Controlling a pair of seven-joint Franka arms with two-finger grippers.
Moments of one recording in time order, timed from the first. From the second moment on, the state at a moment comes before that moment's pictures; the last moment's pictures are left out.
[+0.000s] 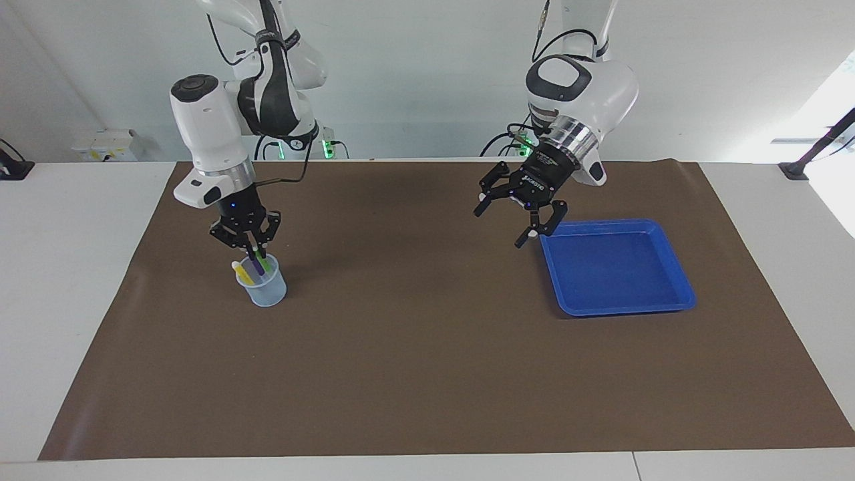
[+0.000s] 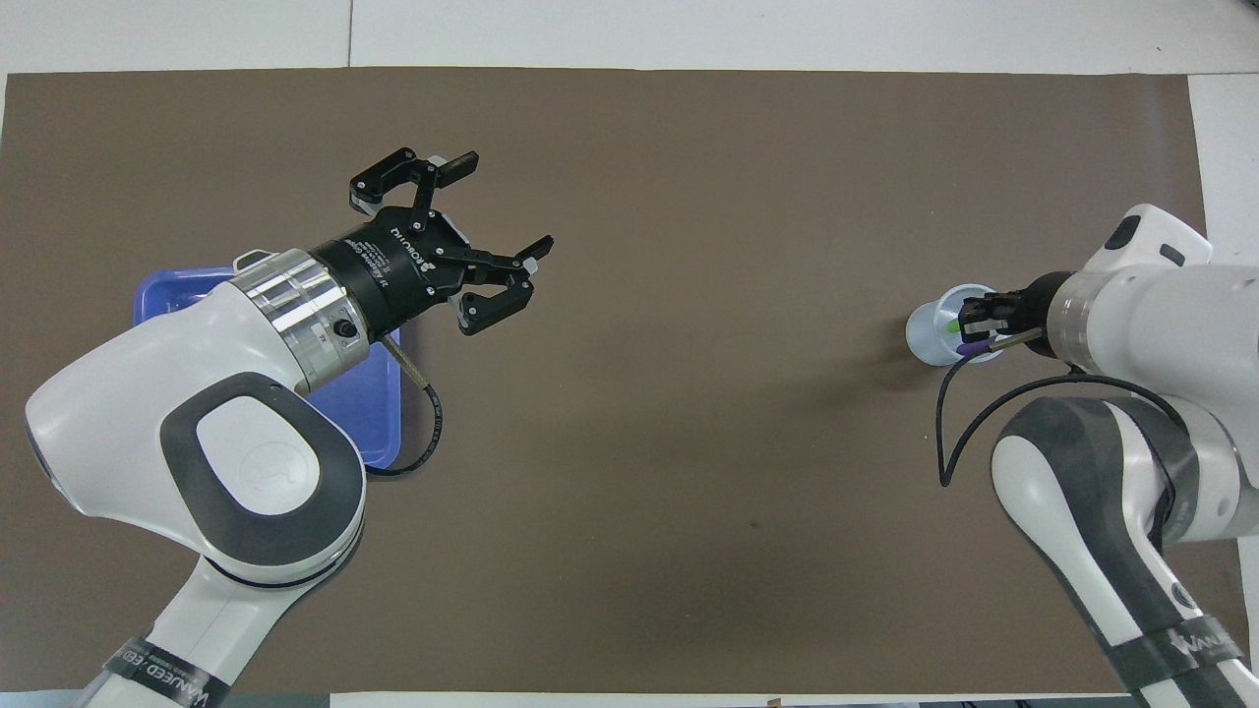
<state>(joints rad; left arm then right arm) 0.17 -0.05 -0.71 -2.03 -1.35 2.80 -1.56 -0.01 -0.09 0.06 -2.24 0.02 2.41 -0.20</state>
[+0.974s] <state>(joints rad) 0.00 -0.03 -0.19 -1.88 -0.45 2.02 -1.24 -0.01 -0.03 0.04 -2.29 0.02 2.54 -0.20</state>
